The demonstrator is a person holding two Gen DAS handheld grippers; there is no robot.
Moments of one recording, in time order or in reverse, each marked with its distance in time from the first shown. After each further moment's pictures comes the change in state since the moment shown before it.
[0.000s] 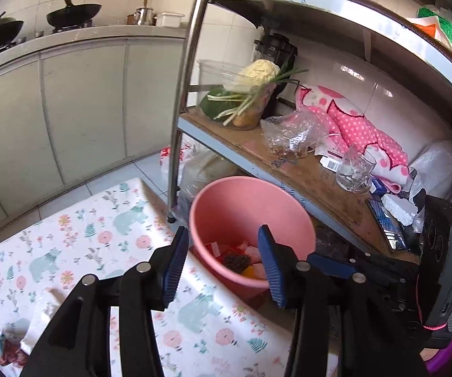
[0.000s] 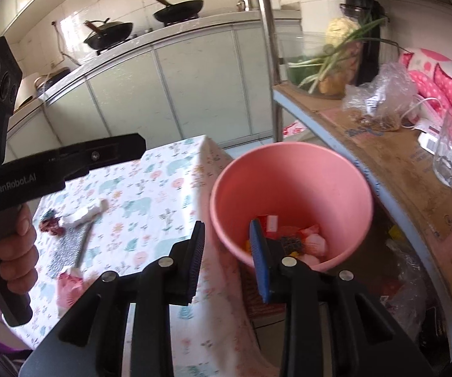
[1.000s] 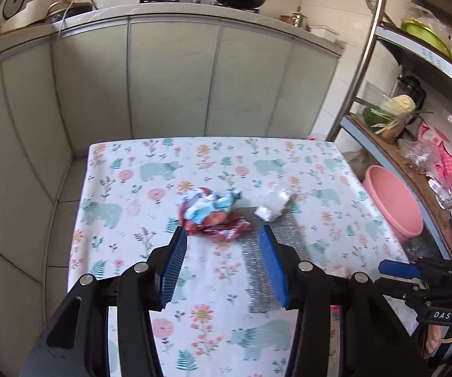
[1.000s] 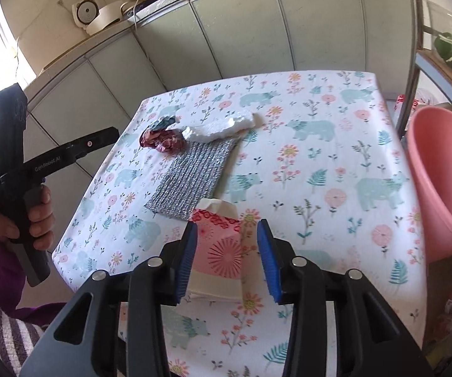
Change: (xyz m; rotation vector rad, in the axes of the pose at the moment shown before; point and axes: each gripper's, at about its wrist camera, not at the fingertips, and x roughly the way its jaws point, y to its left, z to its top) left arm -0.162 0.178 -0.151 -0.340 -0.008 0.447; right arm 0.046 0.158 -0.048 -0.208 0.302 0.342
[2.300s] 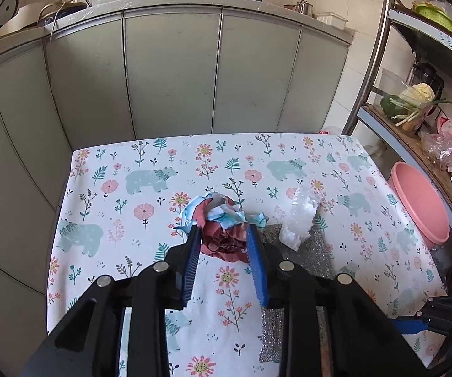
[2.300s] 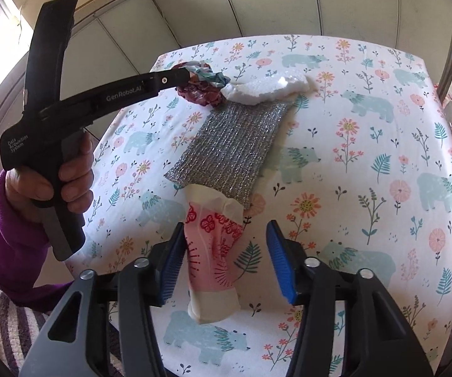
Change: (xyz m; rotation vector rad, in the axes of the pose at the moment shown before) left arm 0.062 -0.010 0.015 0.040 0.018 0.047; right arm 0.046 0.036 0.001 -0.063 0.167 0.046
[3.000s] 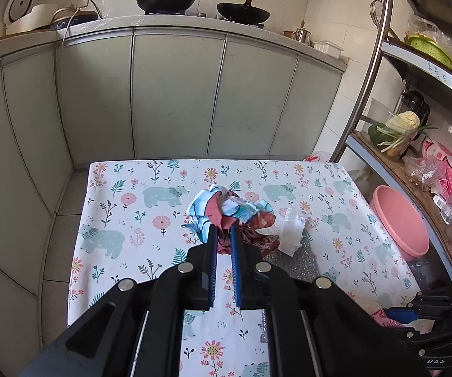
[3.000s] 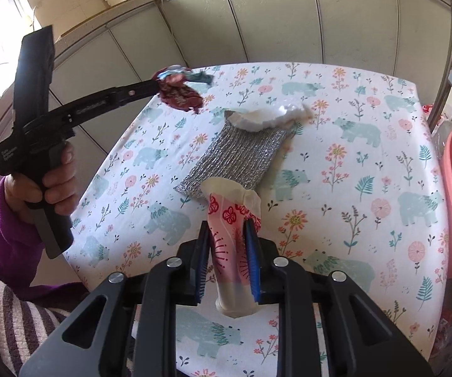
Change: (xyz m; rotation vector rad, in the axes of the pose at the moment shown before) left arm -0.050 0.023 0.001 -0.058 -0.100 -0.061; right arm -0.035 -0.004 -0.002 -0.024 -0.110 -0.009
